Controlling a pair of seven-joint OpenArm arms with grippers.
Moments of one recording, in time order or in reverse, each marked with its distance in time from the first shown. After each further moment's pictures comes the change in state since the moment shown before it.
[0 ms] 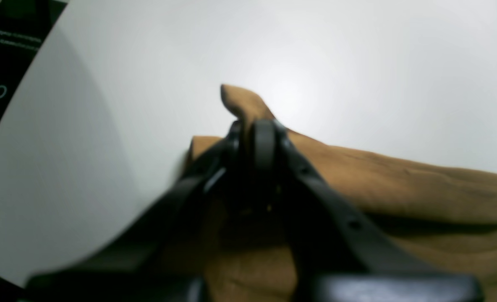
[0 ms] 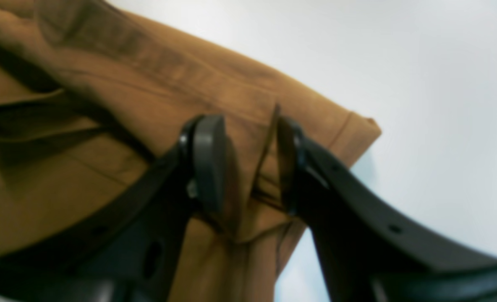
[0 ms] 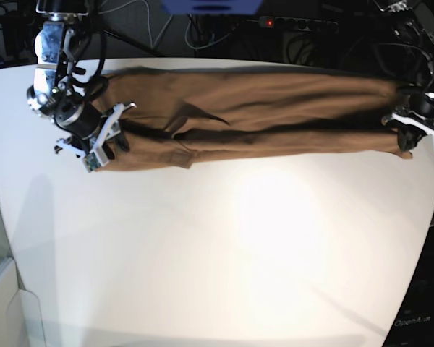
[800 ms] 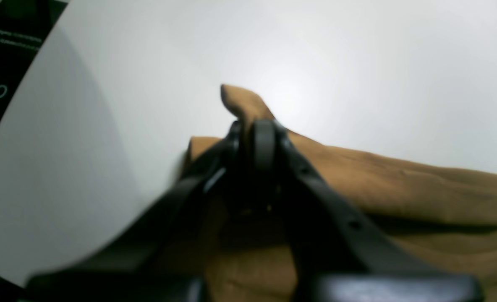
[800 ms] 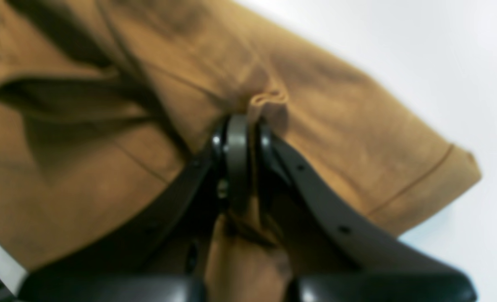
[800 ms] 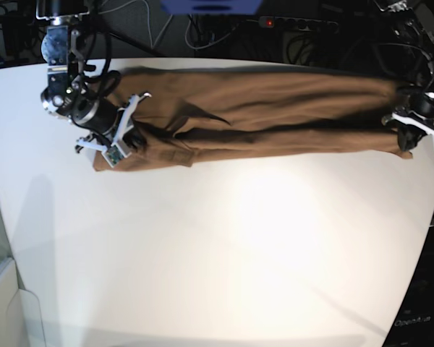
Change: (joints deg) left arm 0.0 0.0 0.0 0.0 0.0 0.0 0.0; right arm 0.2 3.2 -8.9 -3.5 0.2 0.0 3.6
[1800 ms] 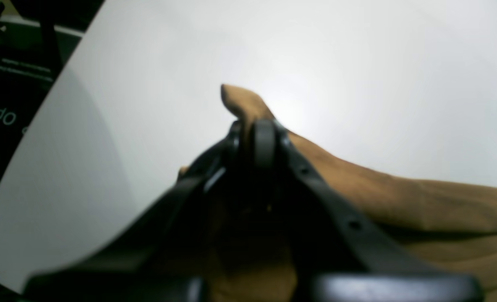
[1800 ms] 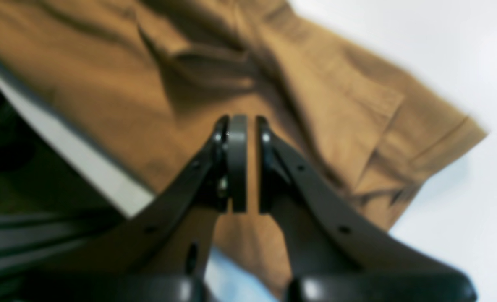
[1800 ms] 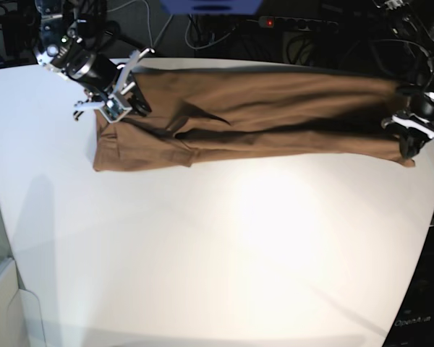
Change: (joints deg) left arm 0.8 1.7 -0.3 5.9 -0.2 0.0 -0.2; right arm -17.4 1.1 0.3 16.3 -0.1 0.0 7.4
